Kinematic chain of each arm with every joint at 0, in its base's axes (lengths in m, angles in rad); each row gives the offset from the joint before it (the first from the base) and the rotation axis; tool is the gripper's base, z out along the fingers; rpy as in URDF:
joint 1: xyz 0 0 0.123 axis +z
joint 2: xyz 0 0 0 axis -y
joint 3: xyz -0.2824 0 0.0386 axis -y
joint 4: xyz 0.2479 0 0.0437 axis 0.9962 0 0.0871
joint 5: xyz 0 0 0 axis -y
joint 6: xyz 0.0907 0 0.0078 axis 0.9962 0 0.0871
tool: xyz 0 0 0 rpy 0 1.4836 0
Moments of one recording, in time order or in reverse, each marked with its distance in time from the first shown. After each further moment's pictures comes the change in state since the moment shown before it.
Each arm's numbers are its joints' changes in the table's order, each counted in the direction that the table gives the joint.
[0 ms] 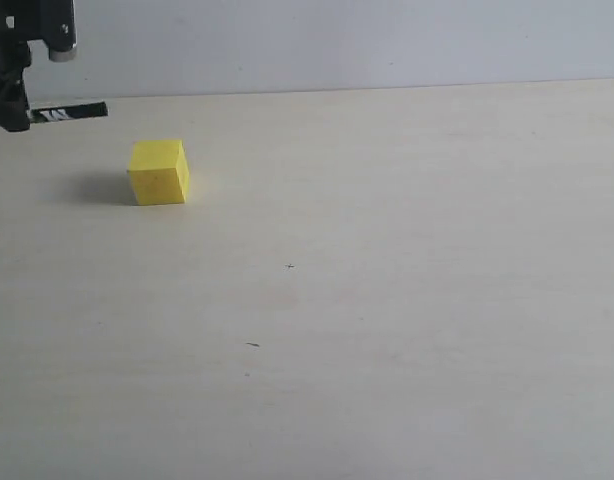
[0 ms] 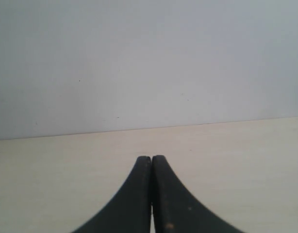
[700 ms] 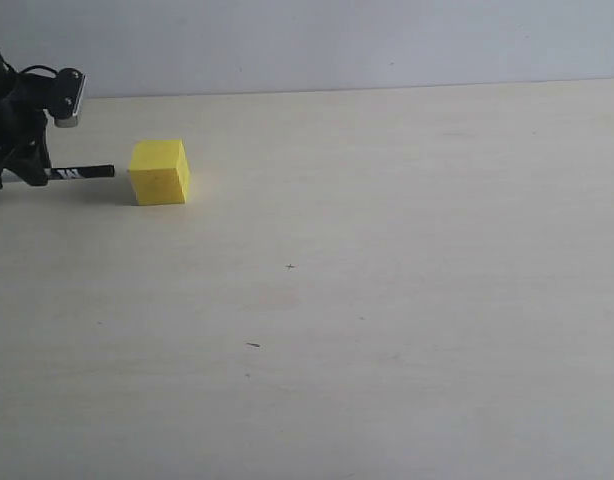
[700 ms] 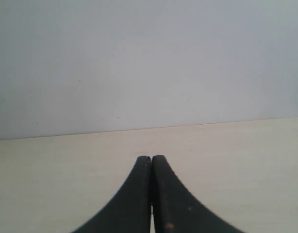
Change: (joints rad) left arm 0.117 -0.318 0.182 -0.153 -0.008 0.313; right arm 0.000 0.000 0.000 0.000 0.000 0.000
